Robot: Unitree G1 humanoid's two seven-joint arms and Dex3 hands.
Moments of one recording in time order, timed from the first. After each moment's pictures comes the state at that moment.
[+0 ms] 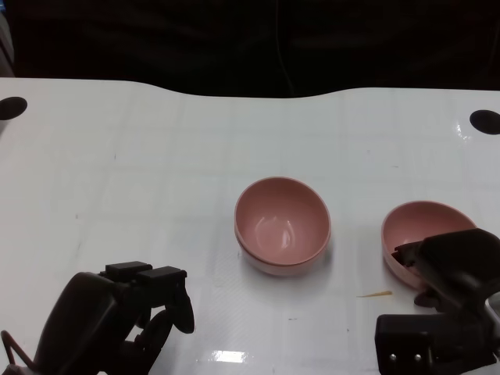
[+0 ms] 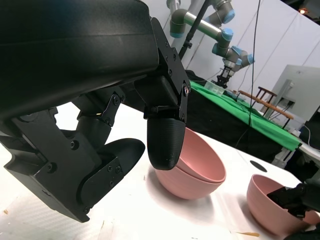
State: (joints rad) left arm 0.14 0.34 -0.12 0.05 0.59 -0.66 0.25; right arm -0.18 -0.39 0.34 0.18 -1.03 0.08 0.06
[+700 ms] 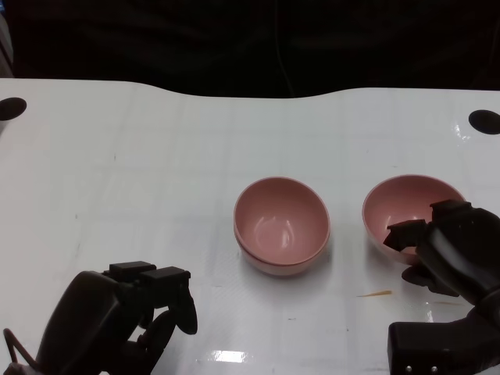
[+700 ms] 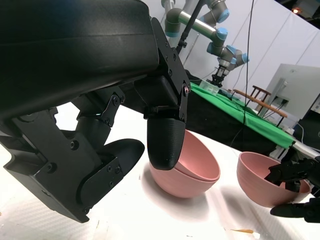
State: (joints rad) left arm 0.14 0.34 -0.12 0.05 0.59 -0.67 0.24; right arm -0.19 -0.43 0.34 0.22 -0.96 -0.11 -0.27
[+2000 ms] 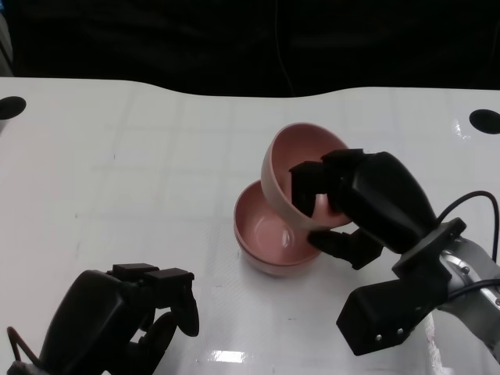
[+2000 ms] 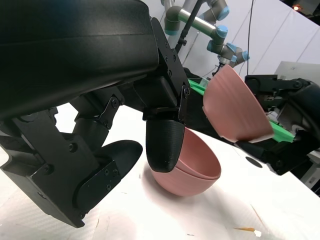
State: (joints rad) left arm 0.13 0.34 -0.13 0.04 0.60 -0.65 0.24; right arm -0.49 -0.25 0.40 0.47 -0.74 -0.57 -0.34
